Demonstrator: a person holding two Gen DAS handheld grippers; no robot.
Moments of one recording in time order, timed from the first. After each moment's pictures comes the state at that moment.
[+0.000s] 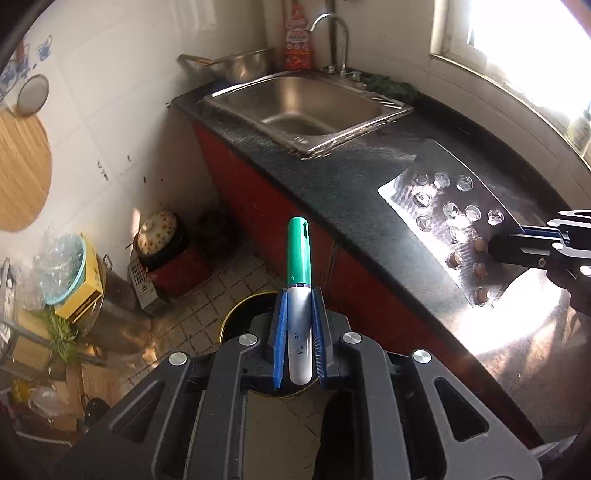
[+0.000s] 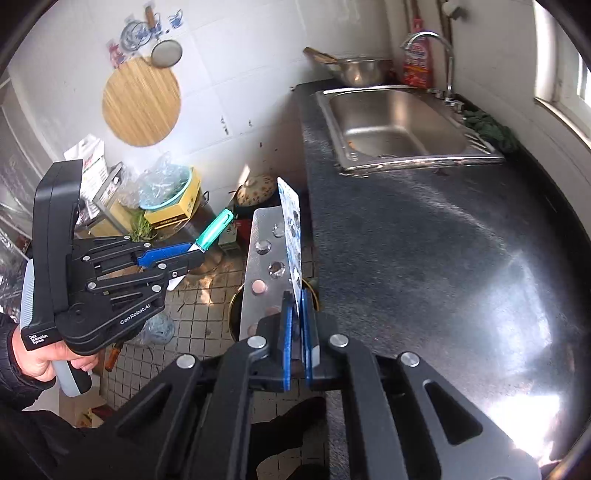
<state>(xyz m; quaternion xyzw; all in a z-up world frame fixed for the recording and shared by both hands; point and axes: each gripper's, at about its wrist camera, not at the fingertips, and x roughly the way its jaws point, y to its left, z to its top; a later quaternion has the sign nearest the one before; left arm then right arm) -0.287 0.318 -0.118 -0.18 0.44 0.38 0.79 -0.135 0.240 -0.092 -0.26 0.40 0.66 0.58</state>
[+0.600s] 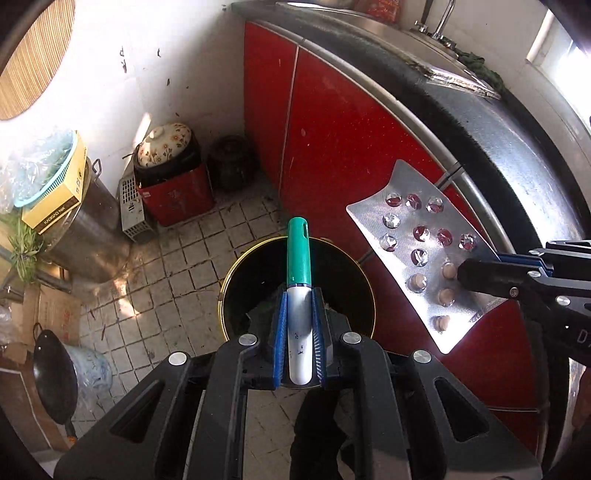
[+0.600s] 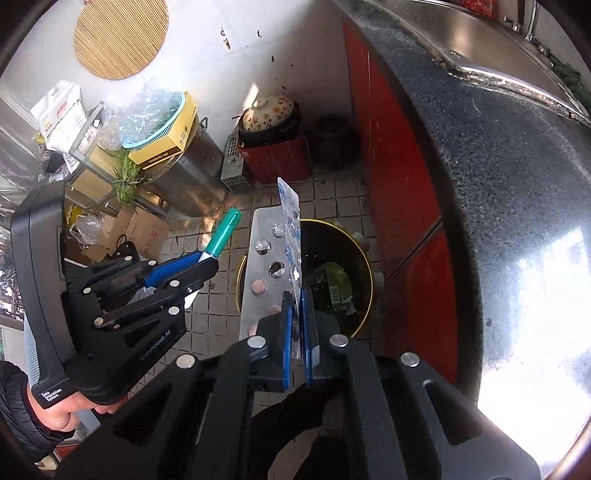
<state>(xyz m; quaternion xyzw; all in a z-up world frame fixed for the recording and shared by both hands) -0.347 0.398 -0.268 -0.32 0.44 0.39 0.74 -0.213 0.364 -0.241 -0.34 0.49 0.60 0.53</state>
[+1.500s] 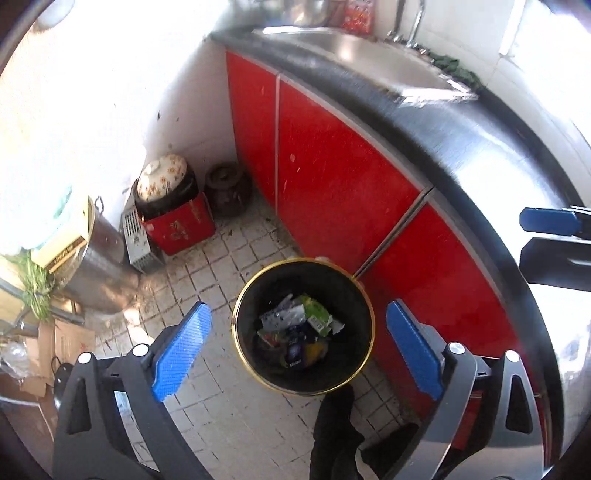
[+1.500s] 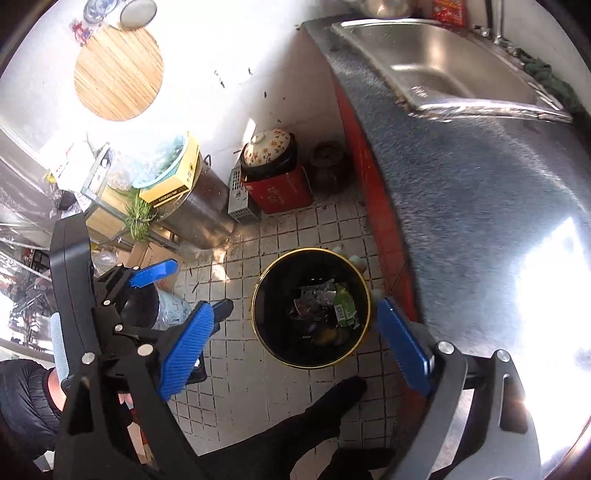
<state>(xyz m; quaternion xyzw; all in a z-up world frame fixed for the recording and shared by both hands) -0.333 0.391 -0.209 -0.25 0.44 0.38 0.77 -0.165 0.320 -0.153 -0.25 0.48 0.61 0.58</state>
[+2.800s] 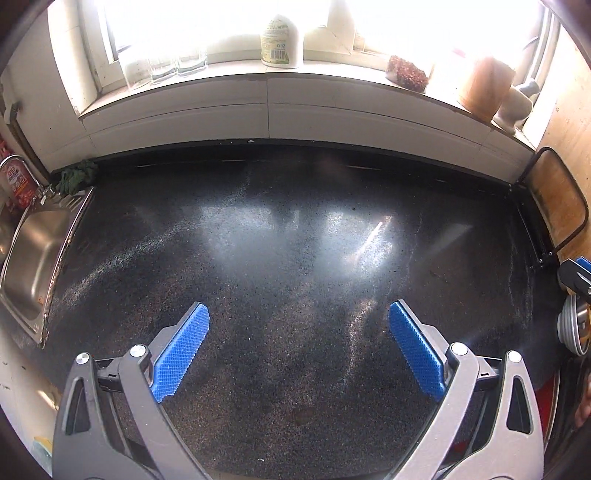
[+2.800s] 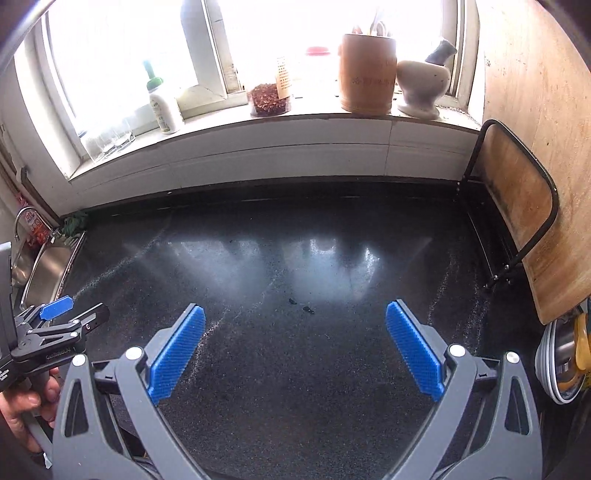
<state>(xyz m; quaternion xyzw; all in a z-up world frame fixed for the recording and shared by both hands) 0.017 0.046 -0.056 -0.01 0.49 -0.01 0.87 0.008 -0.240 -0.022 0.04 0.45 0.04 0.89</state>
